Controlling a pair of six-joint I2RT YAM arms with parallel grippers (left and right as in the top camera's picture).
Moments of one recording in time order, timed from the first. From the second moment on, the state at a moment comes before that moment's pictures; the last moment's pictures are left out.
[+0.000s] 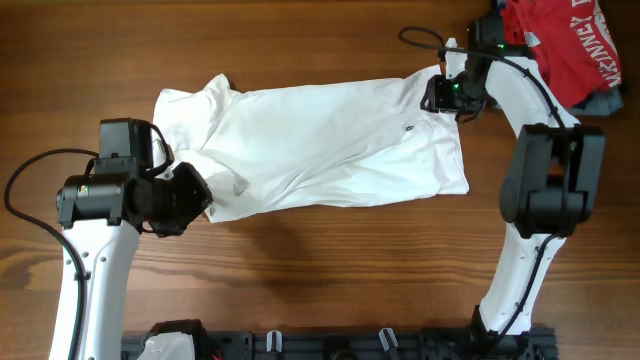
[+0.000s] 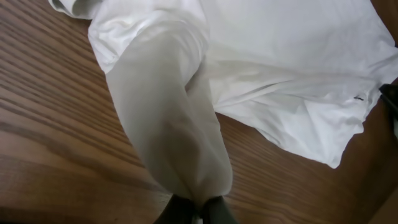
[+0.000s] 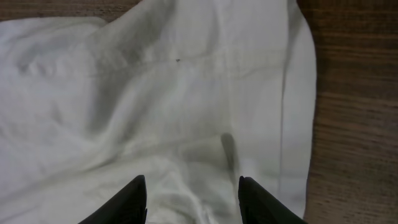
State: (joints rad) left arm 0.06 1.19 1.07 -1.17 0.31 -0.61; right arm -0.01 2.24 1.72 -0.82 -0.23 -0.05
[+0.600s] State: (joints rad) left arm 0.06 1.19 1.07 -1.16 0.32 -0.61; right arm 0.02 2.27 1.72 -0.74 -0.11 -0.07
